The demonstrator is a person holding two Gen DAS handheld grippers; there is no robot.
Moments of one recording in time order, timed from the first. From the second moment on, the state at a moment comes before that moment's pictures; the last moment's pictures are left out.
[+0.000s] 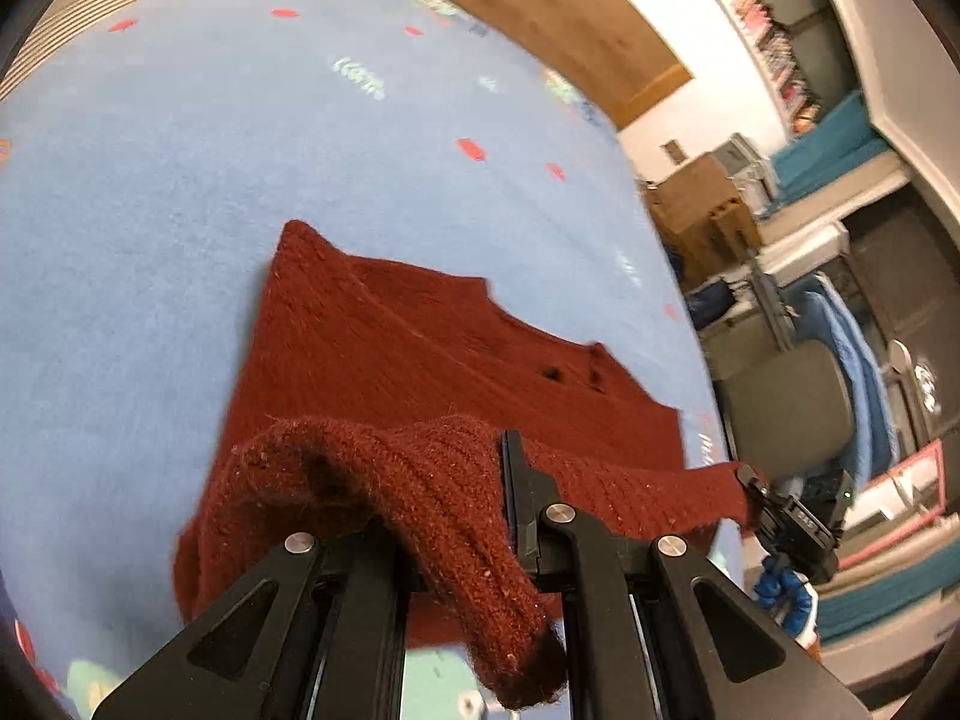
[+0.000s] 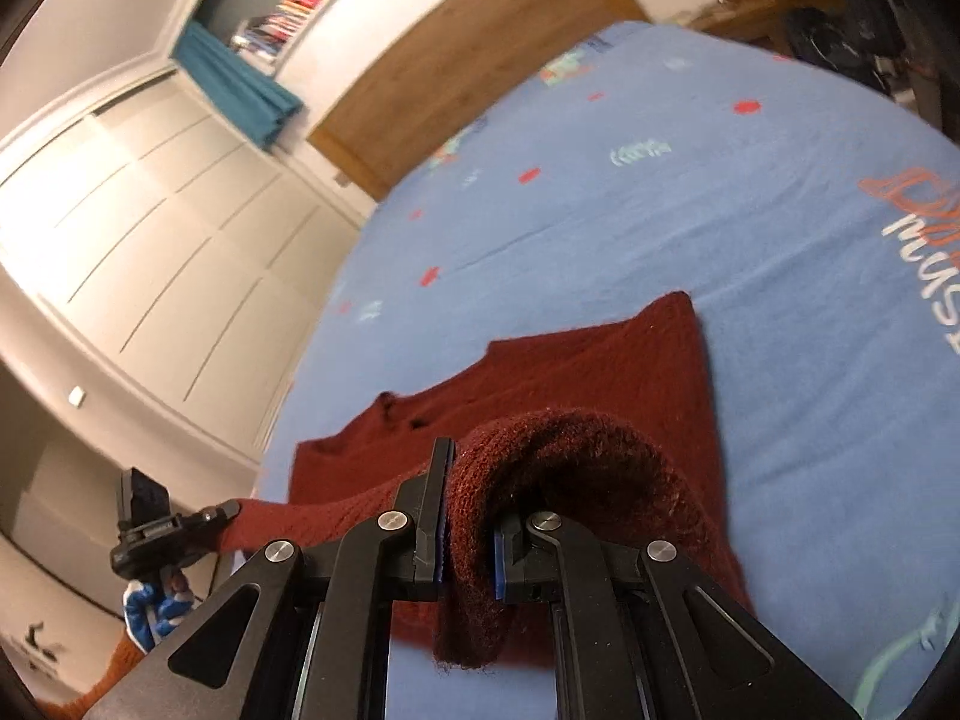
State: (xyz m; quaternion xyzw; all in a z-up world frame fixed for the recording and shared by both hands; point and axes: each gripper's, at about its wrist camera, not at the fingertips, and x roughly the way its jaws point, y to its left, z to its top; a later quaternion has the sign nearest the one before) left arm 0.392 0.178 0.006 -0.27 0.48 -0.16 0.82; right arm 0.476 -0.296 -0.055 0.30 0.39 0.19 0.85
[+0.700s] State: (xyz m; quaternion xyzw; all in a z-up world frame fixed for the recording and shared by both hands) left arm 0.437 0.255 -0.022 -0.43 0.48 -0.12 0.76; right arm 0.534 -0.306 -0.094 0.36 0.42 0.11 0.83
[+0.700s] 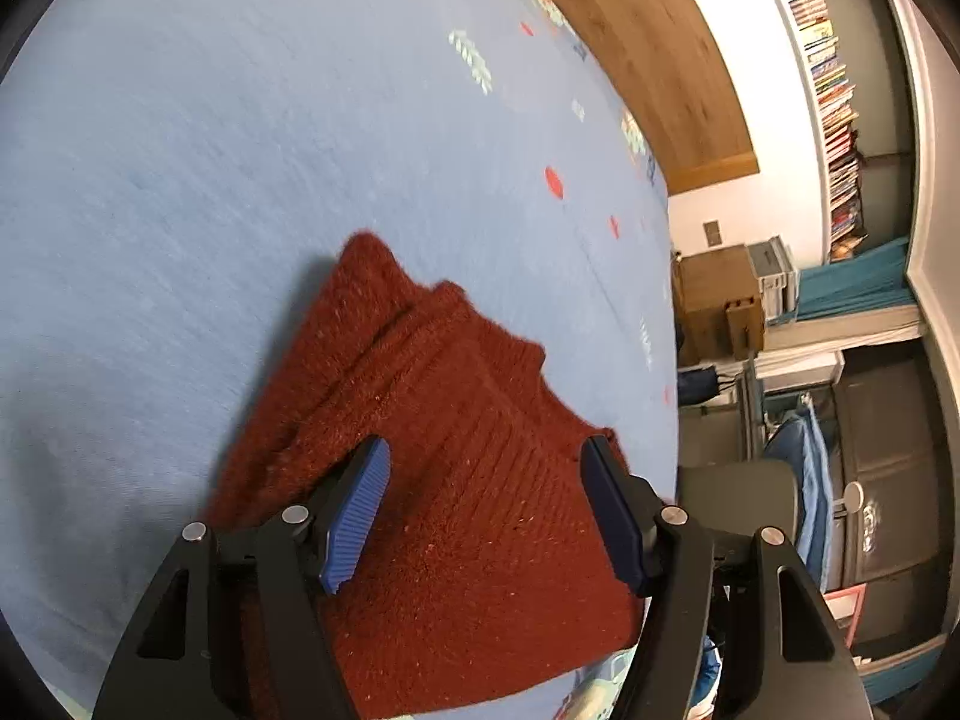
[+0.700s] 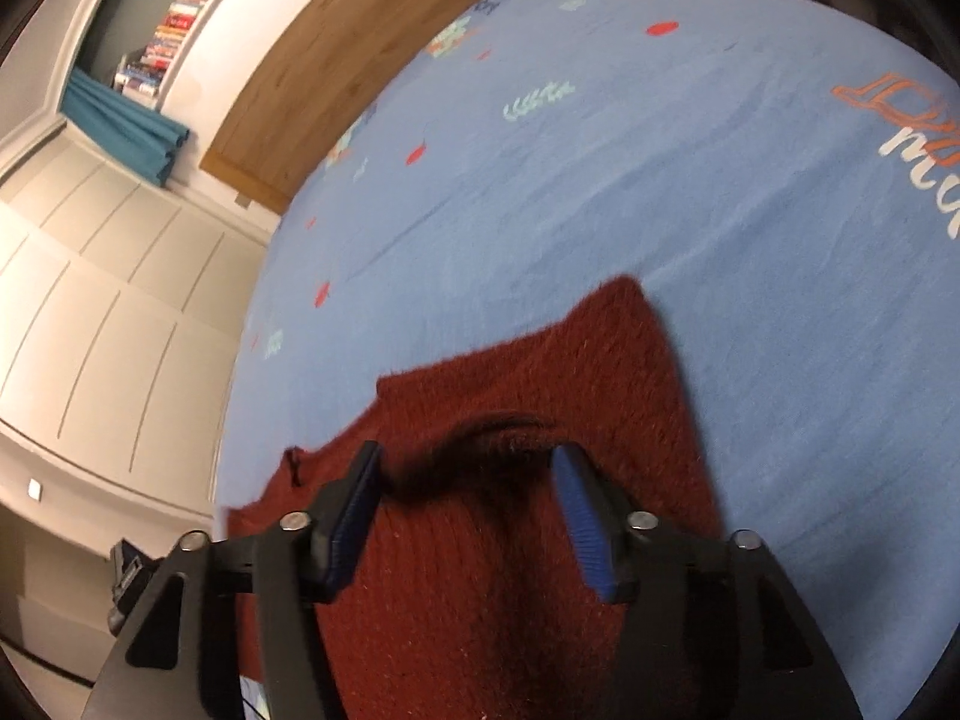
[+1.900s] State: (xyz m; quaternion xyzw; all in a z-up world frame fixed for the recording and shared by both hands) left arm 0.396 0.098 -0.028 -0.06 0.46 -0.07 0.89; right arm 0.524 -0.191 -0.070 0.03 0.43 0.12 0.89
